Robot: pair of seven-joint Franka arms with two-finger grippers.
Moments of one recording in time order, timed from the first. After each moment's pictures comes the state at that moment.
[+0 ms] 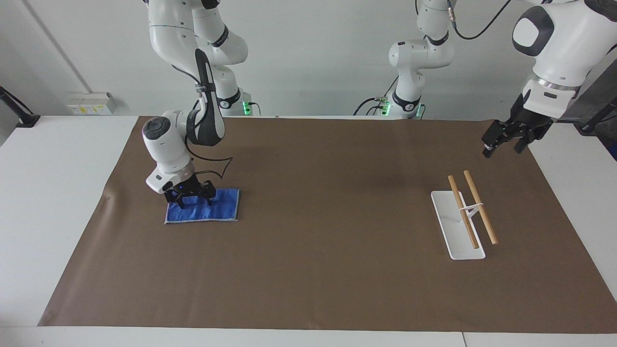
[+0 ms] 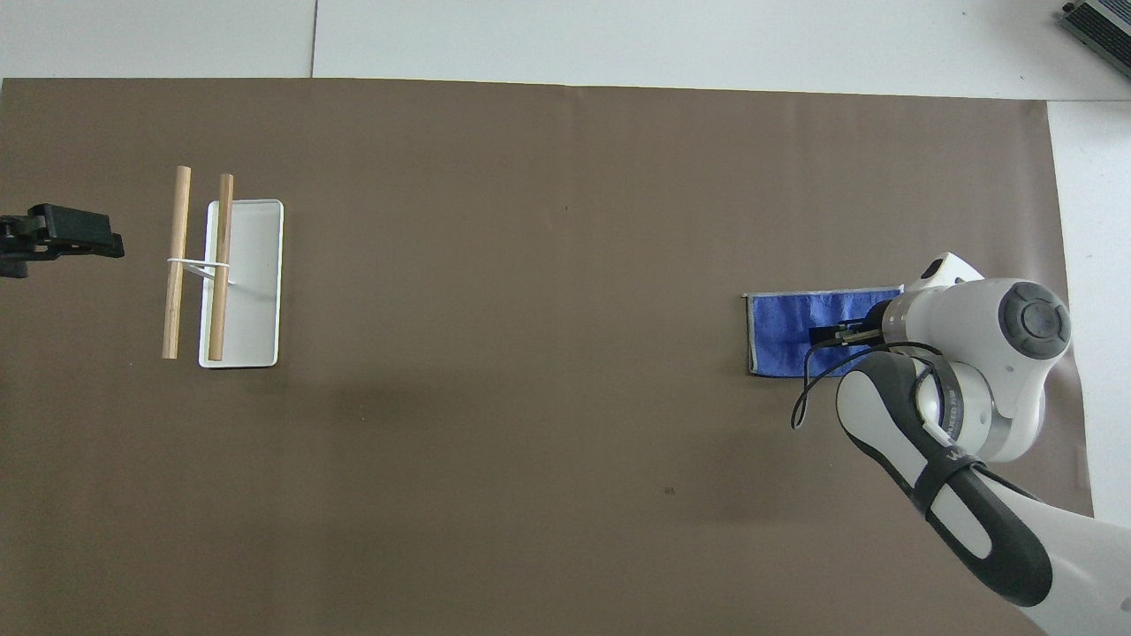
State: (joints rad) left arm -0.01 -0.03 0.02 -1.71 -0.05 1.81 -0.12; right arm 0.07 0.21 -0.10 -2.26 0.09 2.57 -0.23
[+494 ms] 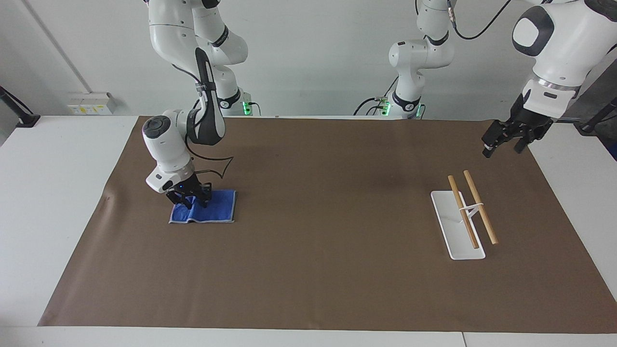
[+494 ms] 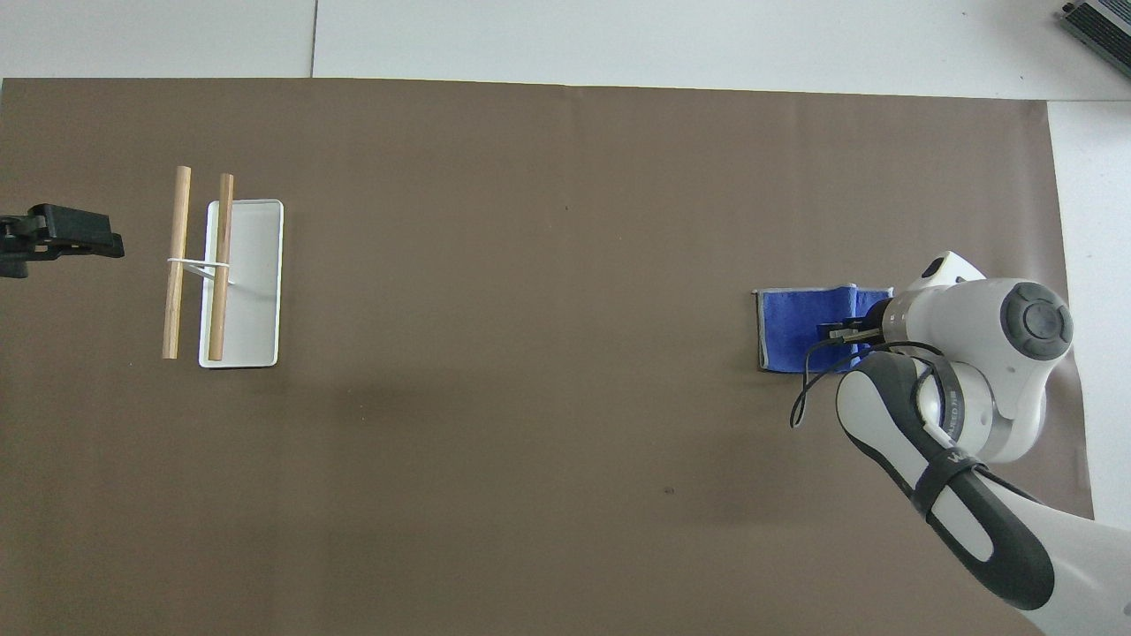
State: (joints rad) left arm -0.01 -0.03 0.02 -1.71 -0.05 1.81 -0.12; right arm 0.07 0.20 -0.10 -2.26 0.10 2.57 -0.23
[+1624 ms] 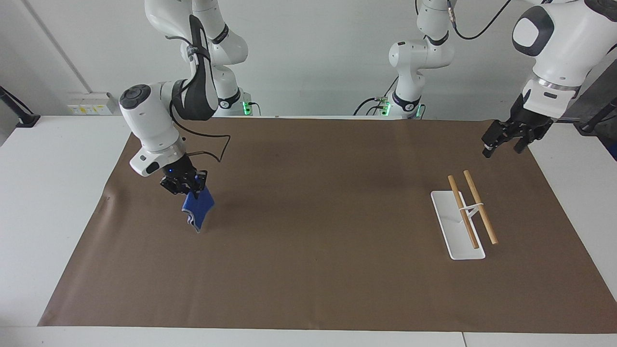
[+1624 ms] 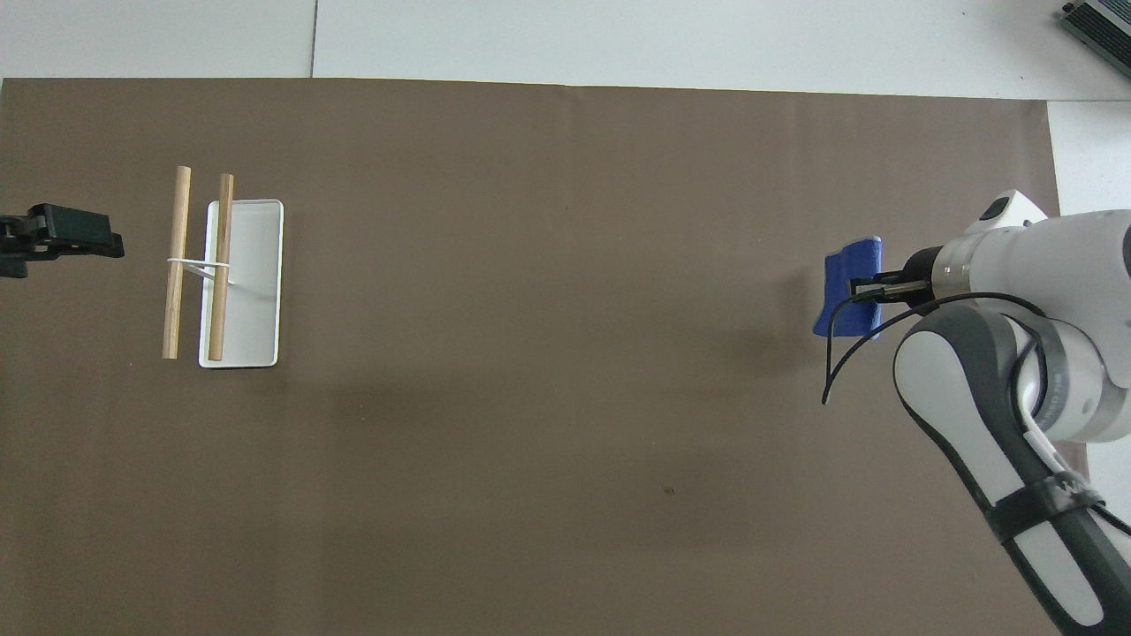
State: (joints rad) left arm -0.01 -0.03 0.02 -1.71 -0.05 1.81 -0.12; right arm 0.09 0.06 -0.09 -2.05 0.16 2.25 -0.18
